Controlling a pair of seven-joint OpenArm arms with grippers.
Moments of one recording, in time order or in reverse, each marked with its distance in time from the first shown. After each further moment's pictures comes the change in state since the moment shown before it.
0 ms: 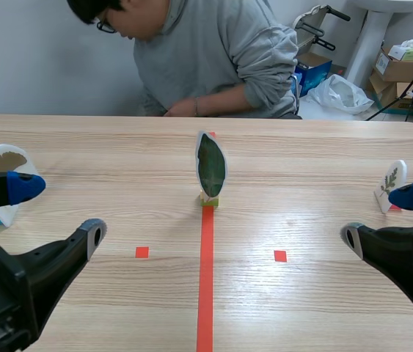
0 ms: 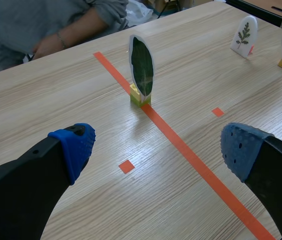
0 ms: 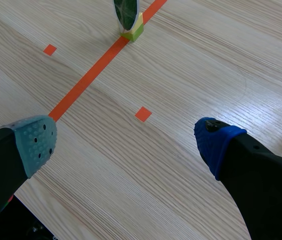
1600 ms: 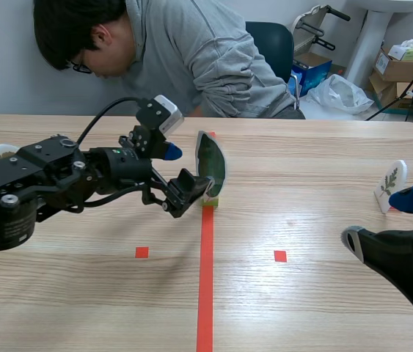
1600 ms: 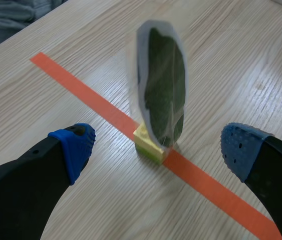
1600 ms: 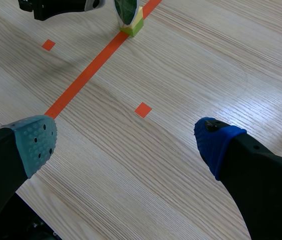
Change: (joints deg) left arm -74.0 7.4 44.0 -72.7 4.2 -0.5 -0.8; right arm 0.0 0.0 0.0 0.0 0.0 0.0 -0.8
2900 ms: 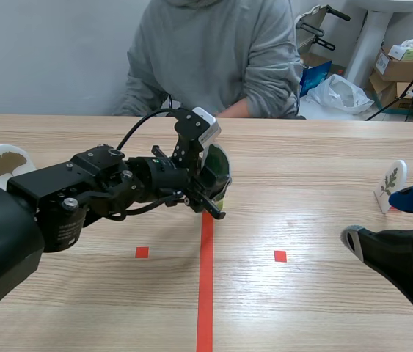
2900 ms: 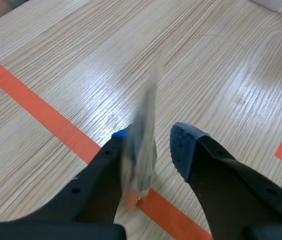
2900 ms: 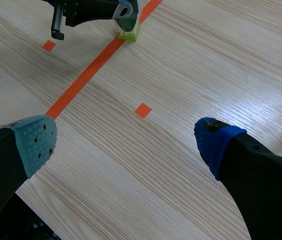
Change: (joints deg) left arm -1.9 8.7 0.0 -8.5 4.5 1.6 -2.1; right arm 0.0 0.0 0.0 0.0 0.0 0.0 0.2
